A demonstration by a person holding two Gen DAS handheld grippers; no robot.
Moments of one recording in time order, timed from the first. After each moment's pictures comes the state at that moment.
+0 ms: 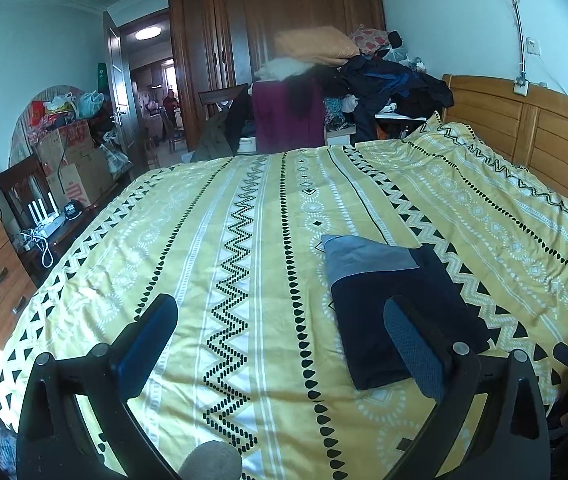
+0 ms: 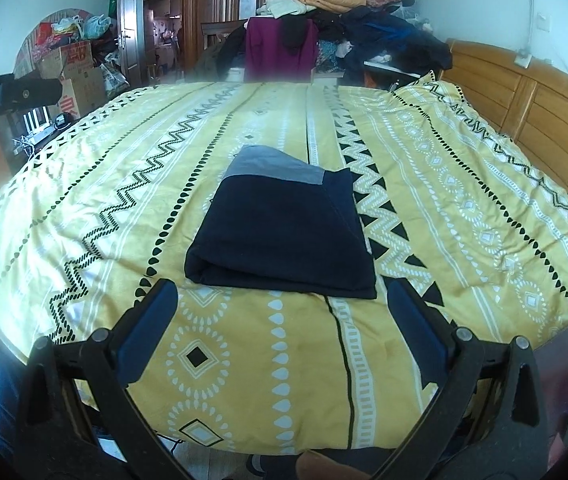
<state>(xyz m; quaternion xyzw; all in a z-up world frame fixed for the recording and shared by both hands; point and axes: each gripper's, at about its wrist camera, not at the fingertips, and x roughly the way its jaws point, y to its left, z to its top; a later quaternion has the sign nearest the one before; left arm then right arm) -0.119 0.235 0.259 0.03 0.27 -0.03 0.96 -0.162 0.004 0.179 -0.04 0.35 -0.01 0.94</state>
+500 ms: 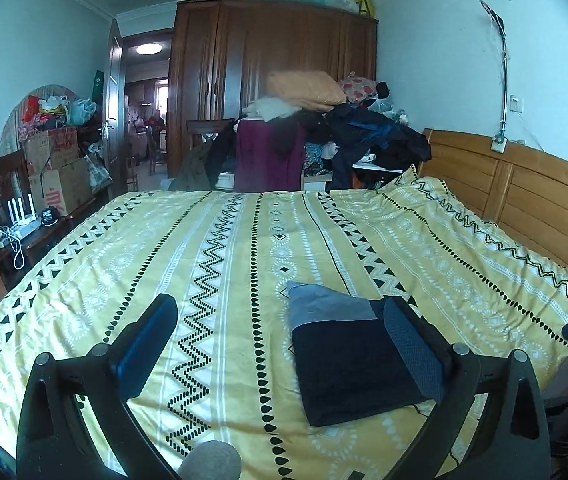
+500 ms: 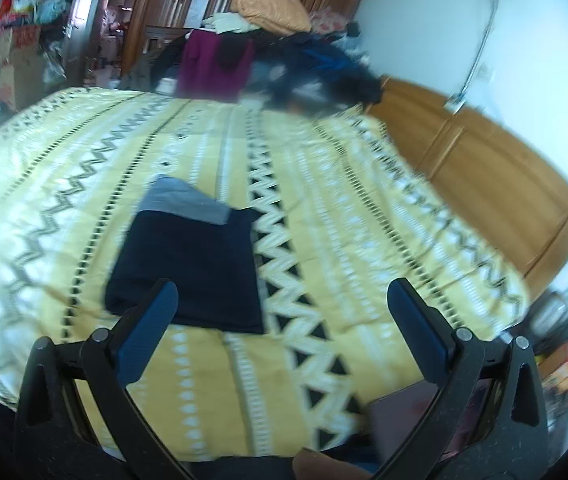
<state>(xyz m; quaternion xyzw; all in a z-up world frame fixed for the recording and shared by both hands) -0.139 0.230 0.300 -0.03 0.21 -0.07 0.98 -0.160 -0.011 0.249 -0.14 0.31 -0.16 0.92</state>
